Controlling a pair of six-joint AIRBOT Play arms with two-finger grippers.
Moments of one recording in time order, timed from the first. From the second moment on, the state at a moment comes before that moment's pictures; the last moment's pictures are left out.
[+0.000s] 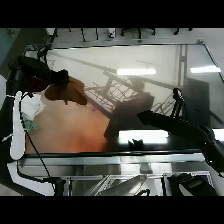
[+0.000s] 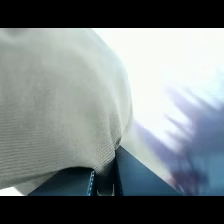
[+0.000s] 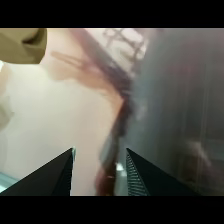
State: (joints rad) left arm -0.07 -1.67 1.84 -1.91 1.28 1.59; right arm 0.29 -0.74 0.61 2.28 -0.67 -1.54
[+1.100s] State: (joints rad) left arm -0.40 -1.33 1.38 -1.90 1.39 1.39; right arm -0.19 -0.60 0.62 2.26 -1.35 -1.67
